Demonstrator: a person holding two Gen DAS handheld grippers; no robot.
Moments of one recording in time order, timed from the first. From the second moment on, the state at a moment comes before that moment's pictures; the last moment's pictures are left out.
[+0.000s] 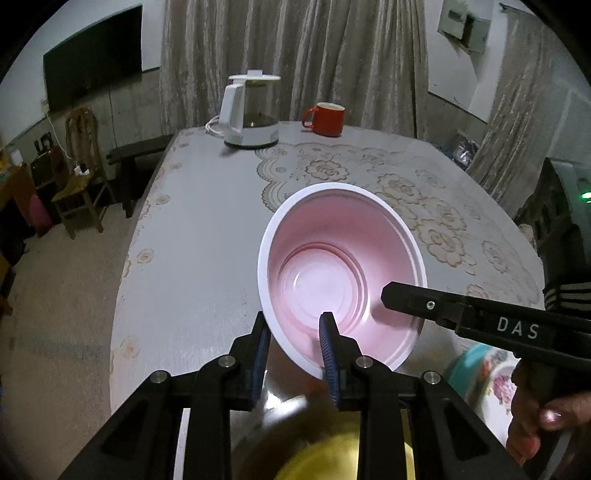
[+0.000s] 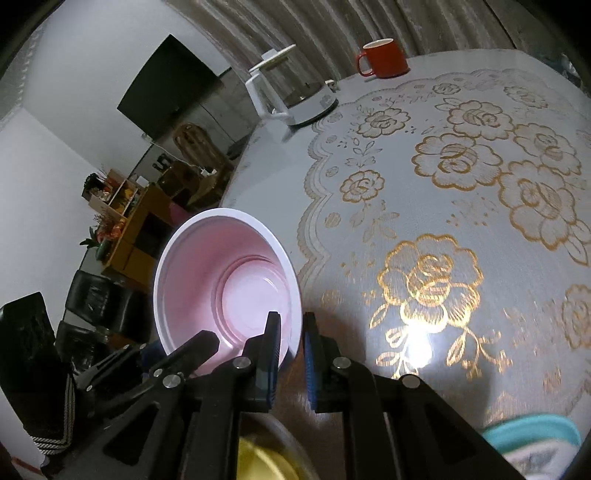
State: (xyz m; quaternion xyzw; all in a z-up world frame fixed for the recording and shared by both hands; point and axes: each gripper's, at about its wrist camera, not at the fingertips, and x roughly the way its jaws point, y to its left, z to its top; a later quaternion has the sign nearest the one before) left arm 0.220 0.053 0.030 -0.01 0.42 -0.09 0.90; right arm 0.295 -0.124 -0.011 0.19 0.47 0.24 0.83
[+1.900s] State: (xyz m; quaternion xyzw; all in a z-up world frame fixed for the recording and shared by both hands) left arm 0.073 0.055 -0.005 -0.02 0.42 -0.09 0.90; right arm 0.142 -0.126 -0.027 0.20 0.48 0.24 0.82
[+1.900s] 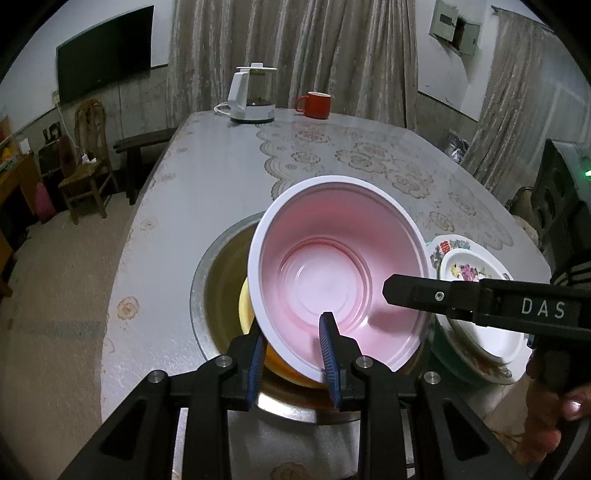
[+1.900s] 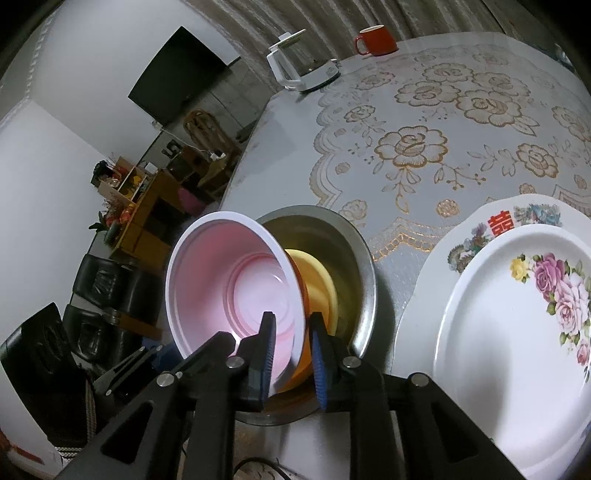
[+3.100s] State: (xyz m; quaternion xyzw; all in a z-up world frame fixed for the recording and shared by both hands) left arm 0.082 0.057 -0.011 -0.02 0.42 -0.08 0.90; right arm 0.140 -0.117 -0.022 0.17 0.48 0.23 0.83
